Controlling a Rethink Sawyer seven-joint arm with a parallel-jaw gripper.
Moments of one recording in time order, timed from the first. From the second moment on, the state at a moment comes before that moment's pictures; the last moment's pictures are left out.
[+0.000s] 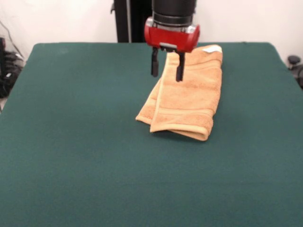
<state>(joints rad) -0.20 -0.65 -0.01 1.82 0.02 0.25 1.91</state>
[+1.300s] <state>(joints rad) -0.25 -0.59 0.04 1.63 -0.10 0.34 1.91</state>
